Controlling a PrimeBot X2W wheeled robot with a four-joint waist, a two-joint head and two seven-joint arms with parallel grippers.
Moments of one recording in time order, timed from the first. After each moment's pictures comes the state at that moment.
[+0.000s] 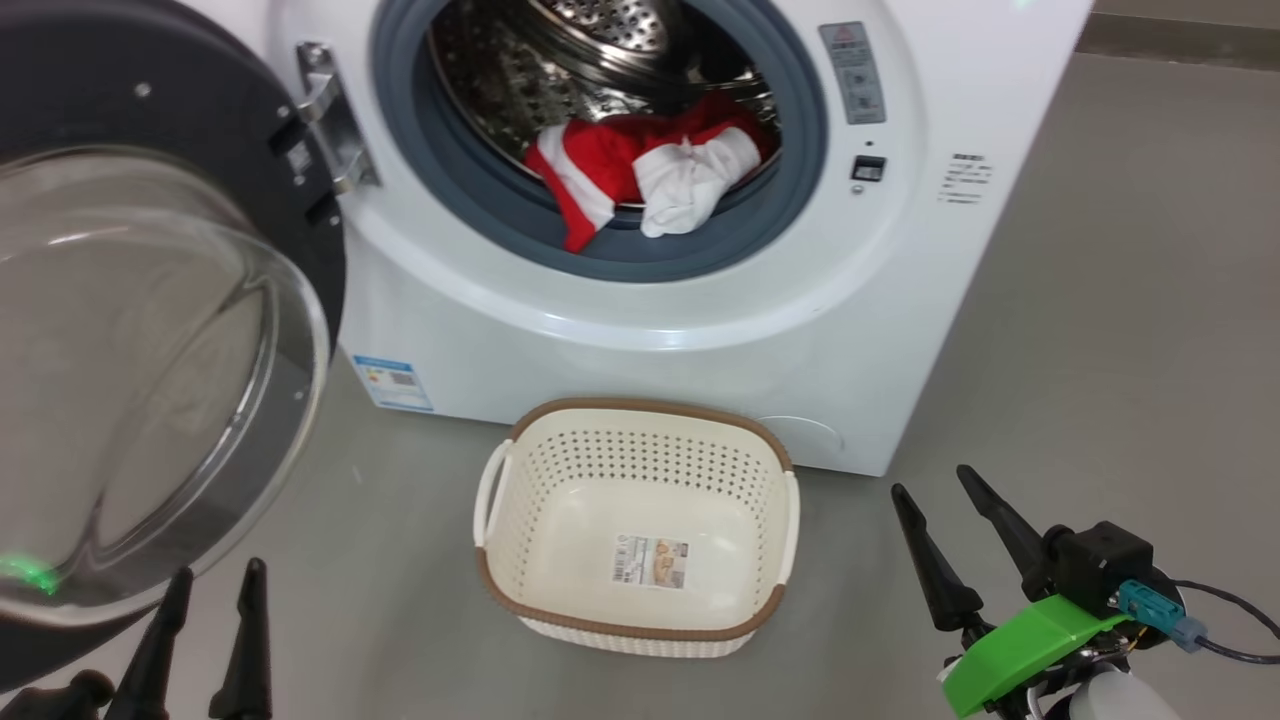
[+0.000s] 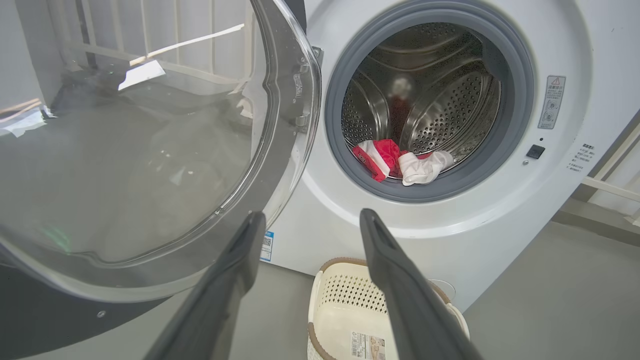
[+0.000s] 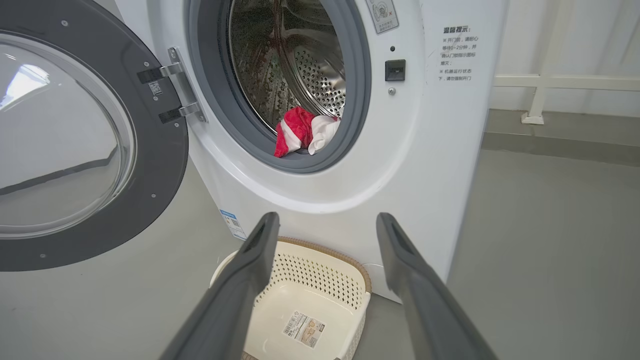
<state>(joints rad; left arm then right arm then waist) 0.01 0.21 0.07 0.22 -0.50 -0.13 -0.26 -0.14 -0.15 0.21 0.37 0.41 0.12 -0.25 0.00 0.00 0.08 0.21</state>
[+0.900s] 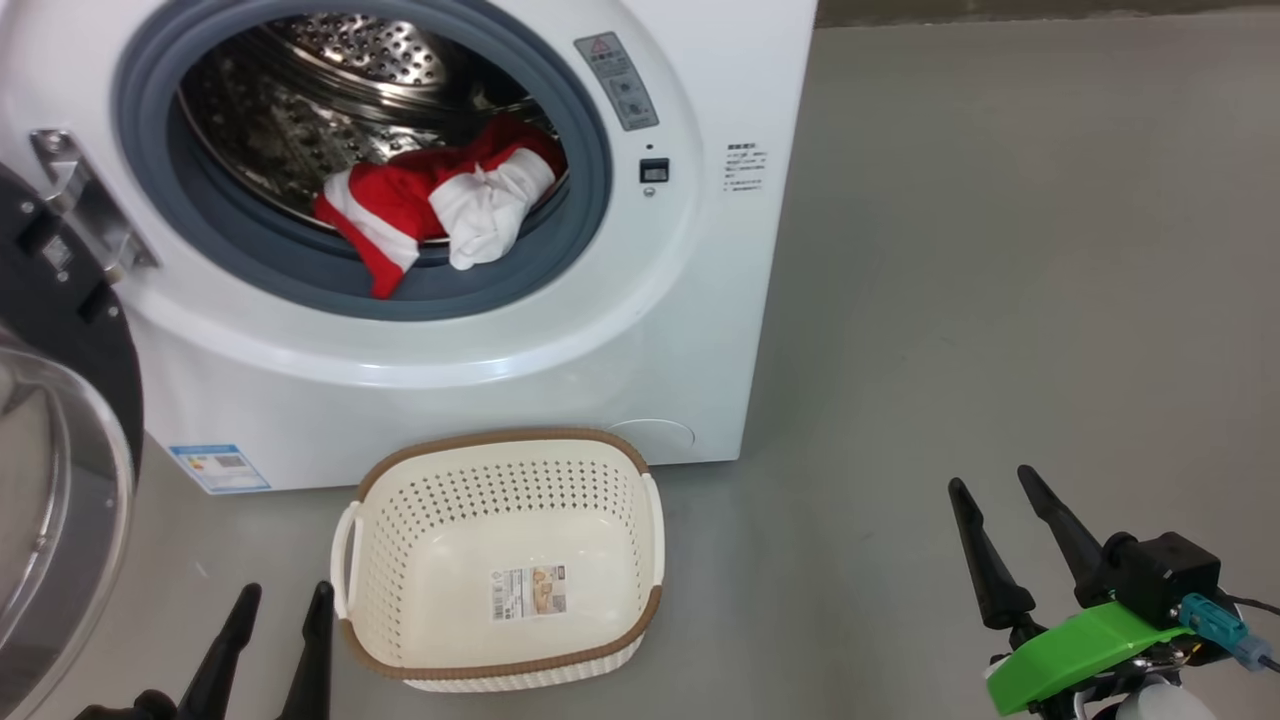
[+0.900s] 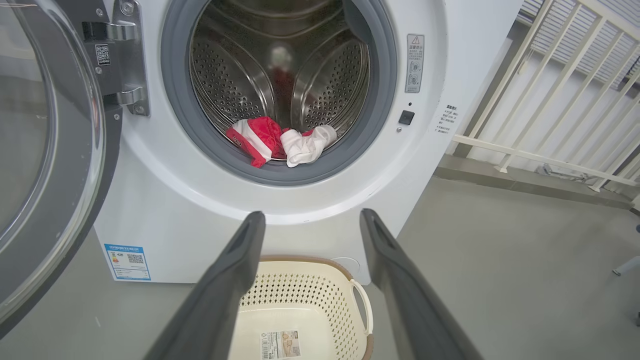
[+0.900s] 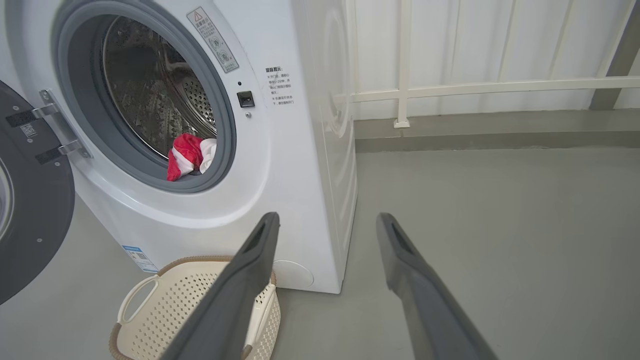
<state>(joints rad) 0.06 0.21 -0.03 0.14 -0.50 -0.13 -0.26 -0.08 -0.15 0.10 0.33 0.40 0.12 -0.25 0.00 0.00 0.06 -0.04</state>
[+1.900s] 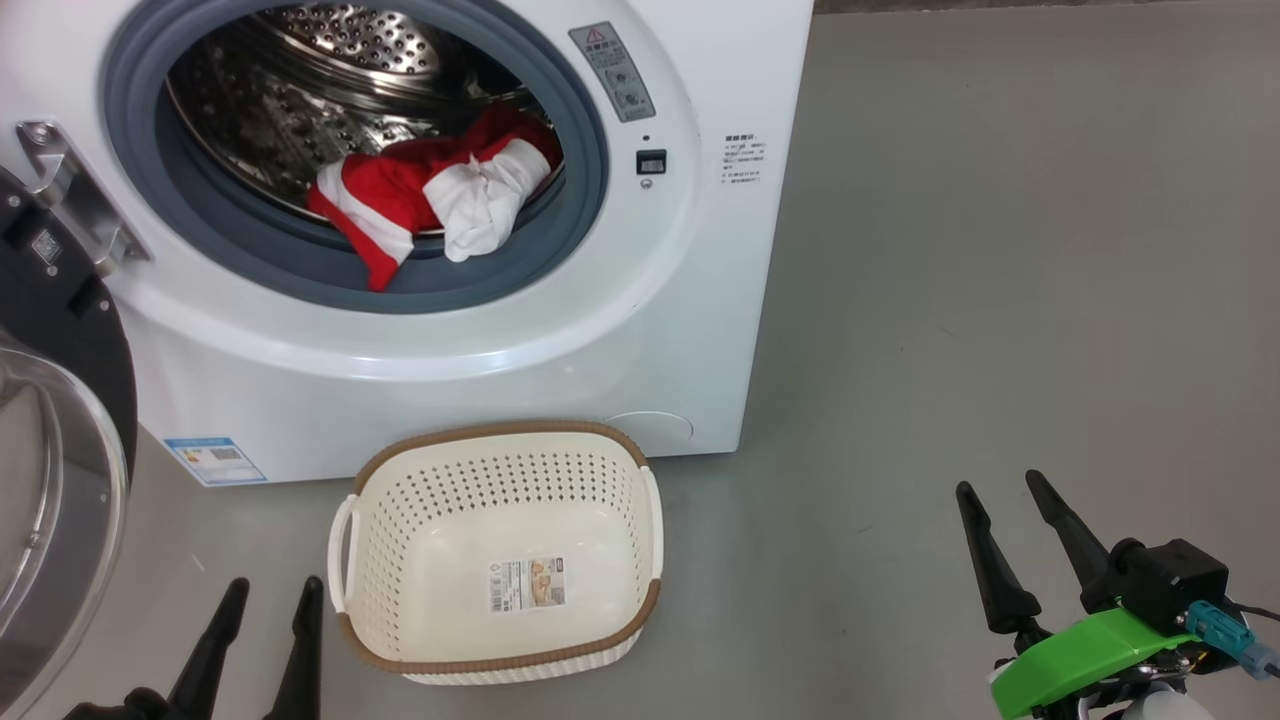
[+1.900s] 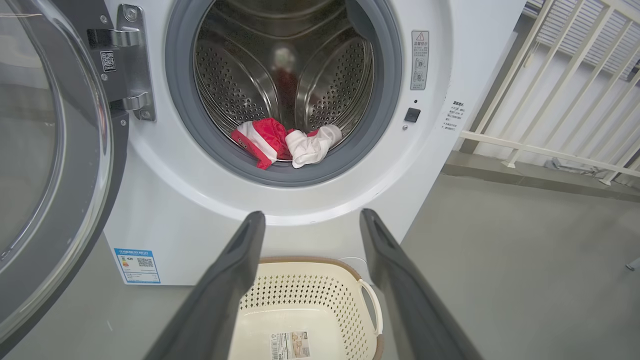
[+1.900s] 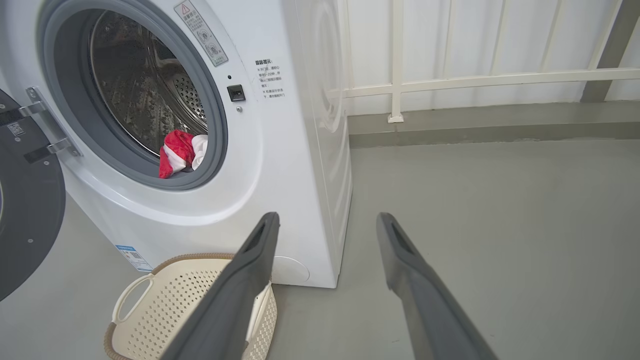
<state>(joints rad) 0.06 0.21 -0.01 0.13 -0.46 -0.13 -0.26 -0.06 -0.14 0.08 0.32 0.39 0.12 -0.25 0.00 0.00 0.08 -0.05</state>
